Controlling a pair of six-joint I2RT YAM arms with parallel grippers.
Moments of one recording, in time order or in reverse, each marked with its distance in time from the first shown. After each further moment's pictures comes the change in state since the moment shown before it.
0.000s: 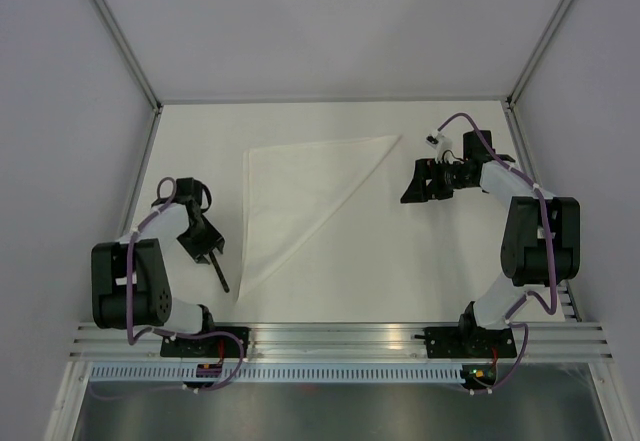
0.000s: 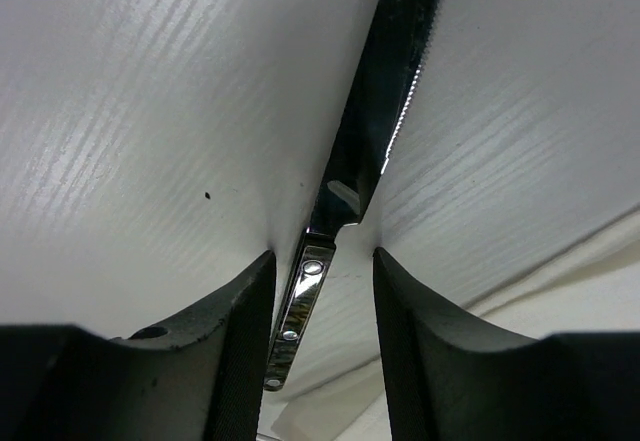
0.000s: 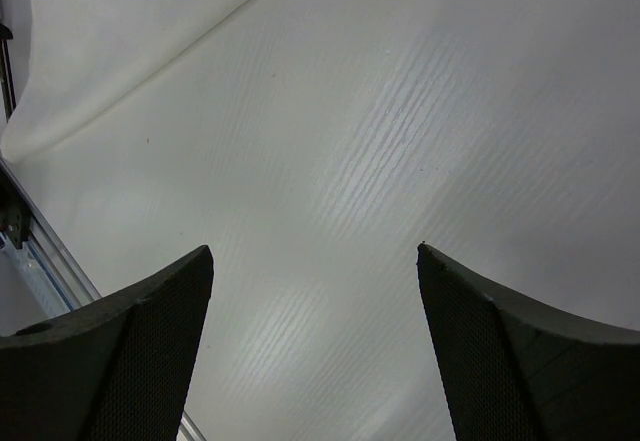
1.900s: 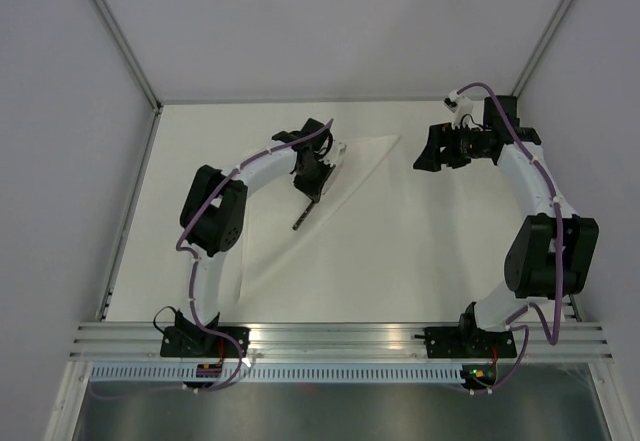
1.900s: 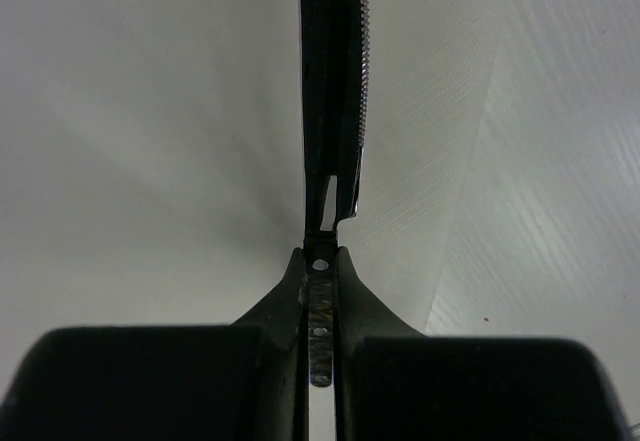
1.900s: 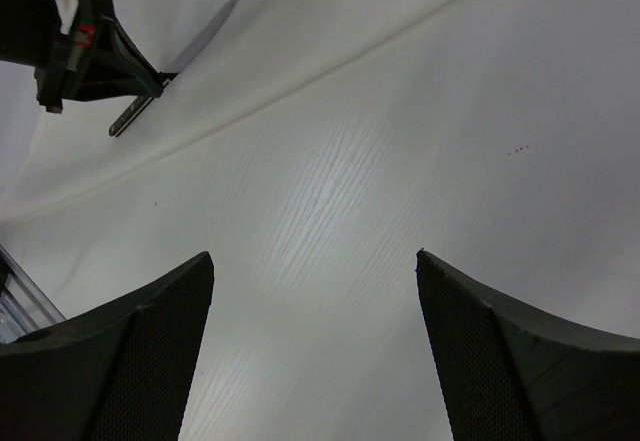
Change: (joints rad) left arm -0.638 0.666 0.932 -0.050 0.238 0.713; right arm -0.023 -0.068 0.272 -0.150 0.073 -0.003
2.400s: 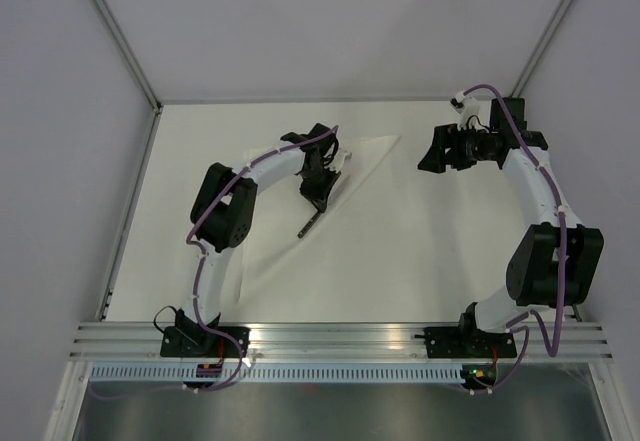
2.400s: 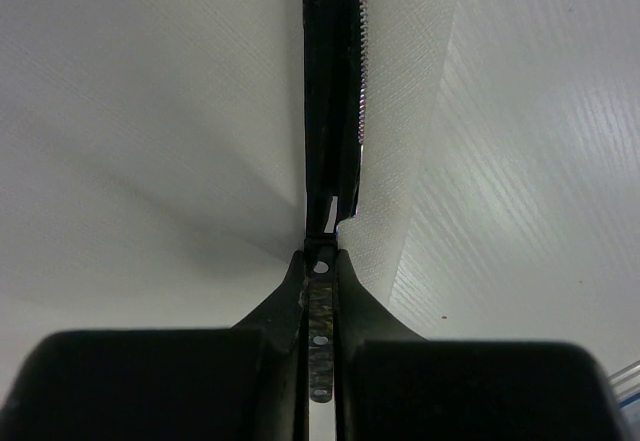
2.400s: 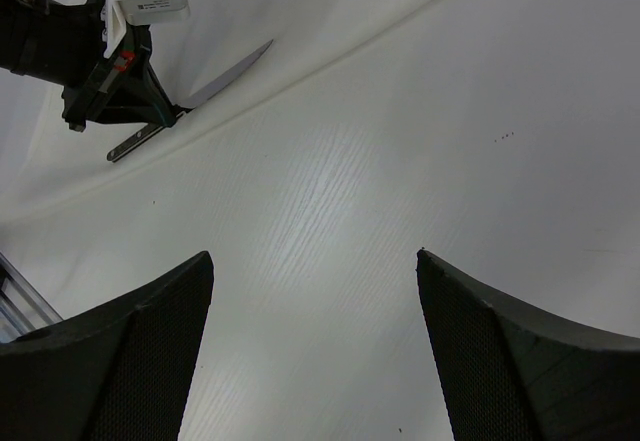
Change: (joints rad) left arm -0.030 0.113 0.080 -0.088 0.100 -0.028; right arm -0.029 -0.071 -0.027 -0.011 0.012 0.000
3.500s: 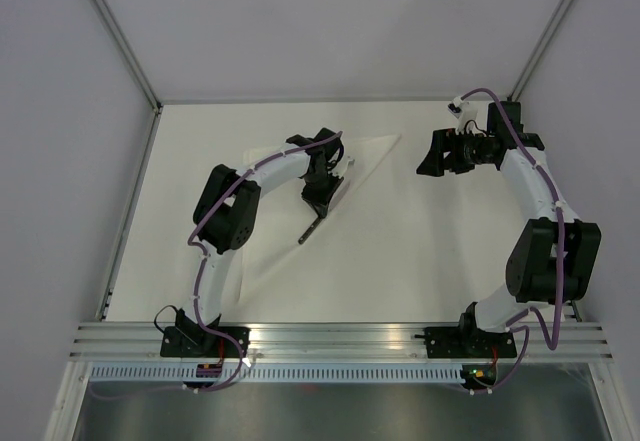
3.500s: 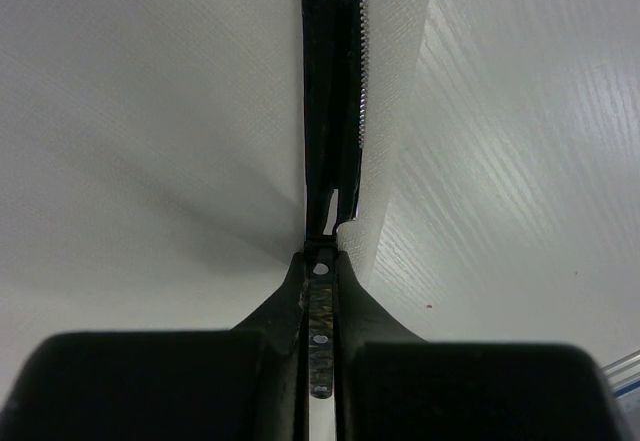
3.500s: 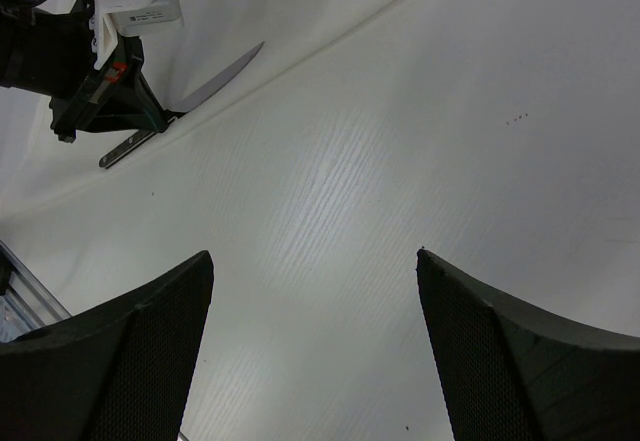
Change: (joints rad) left arm -0.035 0.000 0.000 -0.050 -0.031 -0.037; right arm -0.003 0.023 -0.026 0.004 -0.005 0.004
